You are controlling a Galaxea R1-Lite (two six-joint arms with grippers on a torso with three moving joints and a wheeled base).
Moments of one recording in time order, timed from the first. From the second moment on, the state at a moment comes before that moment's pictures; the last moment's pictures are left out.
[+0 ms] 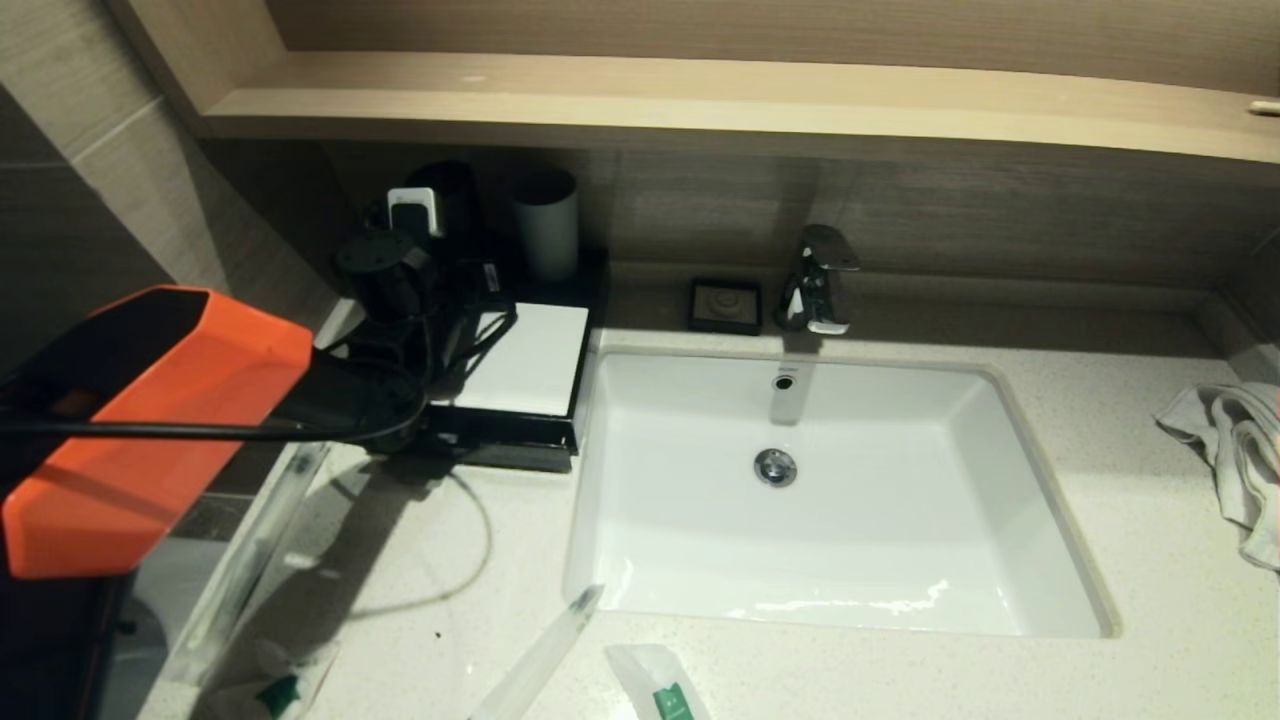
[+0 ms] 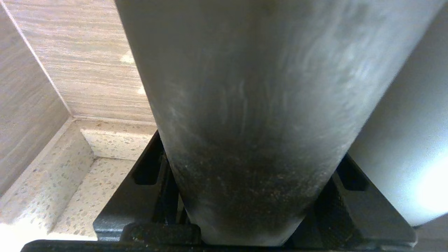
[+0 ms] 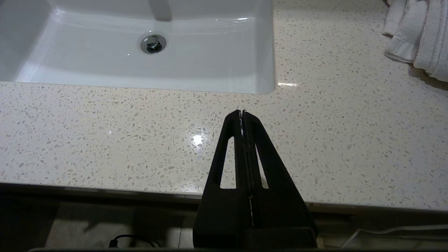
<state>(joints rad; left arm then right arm) -0.25 2.26 -1.49 -1.14 0.23 0.06 0.00 0.00 -0.01 0.03 0.00 0.00</state>
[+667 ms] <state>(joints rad) -0.25 2.28 -1.51 -1.12 0.22 0.06 0.00 0.00 -0.01 0.03 0.00 0.00</state>
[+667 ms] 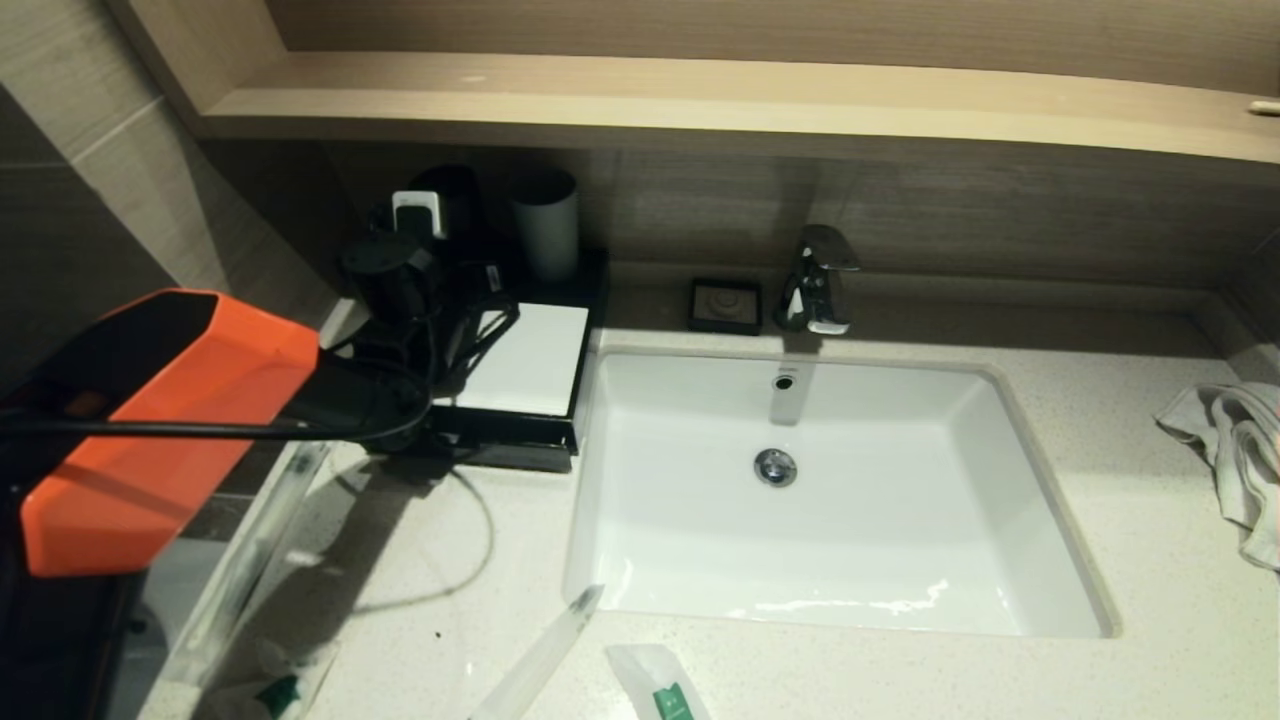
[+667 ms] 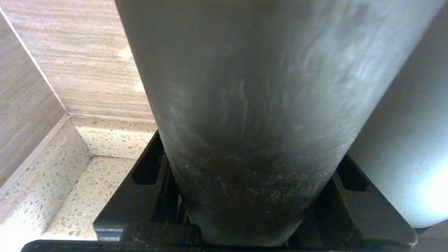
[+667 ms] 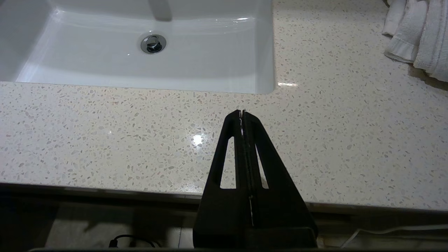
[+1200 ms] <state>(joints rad) -0.24 2.29 -1.52 -1.12 0.22 0.06 0.00 0.00 -0.01 0.03 0.00 0.00</state>
